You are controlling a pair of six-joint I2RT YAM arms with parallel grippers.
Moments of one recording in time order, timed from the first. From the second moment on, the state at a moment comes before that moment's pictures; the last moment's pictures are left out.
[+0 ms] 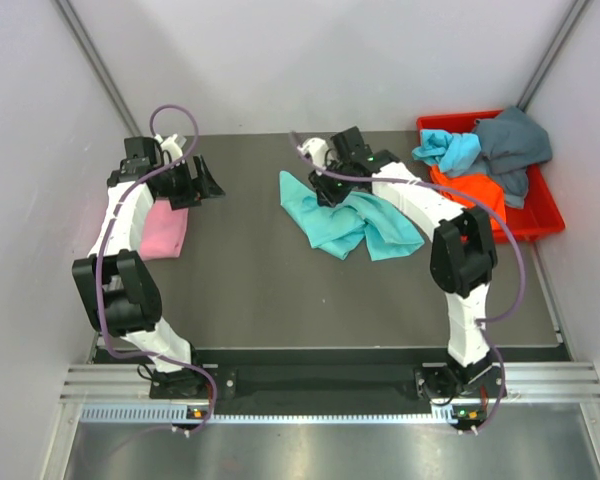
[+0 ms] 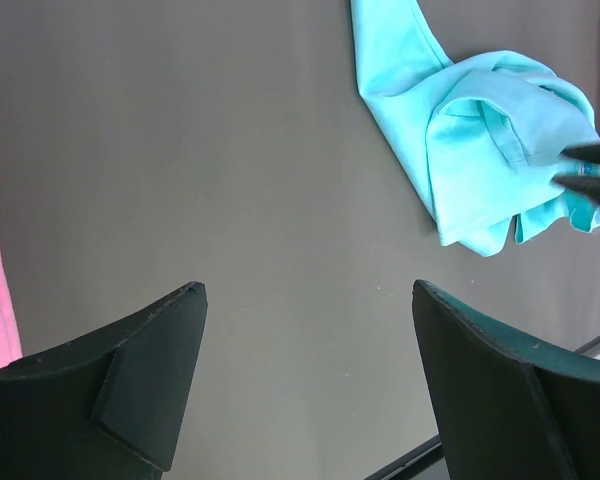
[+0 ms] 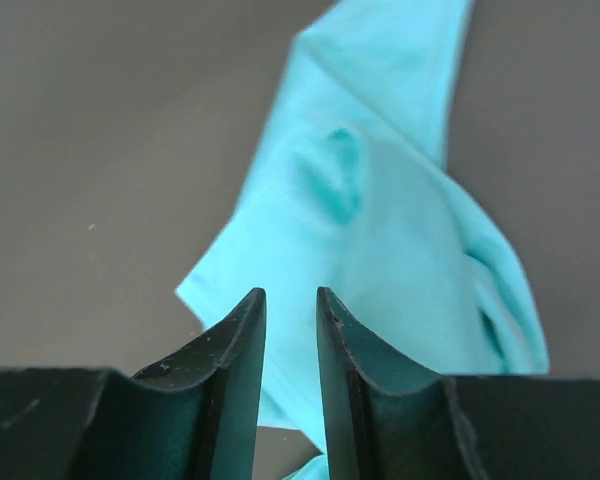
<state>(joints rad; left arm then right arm) 0.17 1.66 1.45 -0.69 0.59 -0.14 0.54 2.04 1.82 -0.62 -0.32 -0.30</state>
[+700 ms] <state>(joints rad) 0.17 1.66 1.45 -0.68 0.59 -0.17 0.77 2.11 1.73 -0.72 -0.14 -0.39</state>
